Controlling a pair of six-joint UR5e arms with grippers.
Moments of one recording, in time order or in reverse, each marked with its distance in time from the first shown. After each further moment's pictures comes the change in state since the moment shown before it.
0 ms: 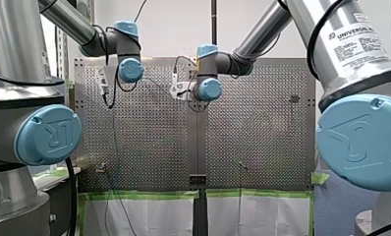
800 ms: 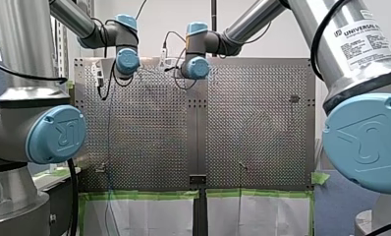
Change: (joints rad) left arm 0.085 -0.039 0.125 -0.229 0.060 0.006; right arm 0.055 0.004 -0.218 0.083 -0.009 0.048
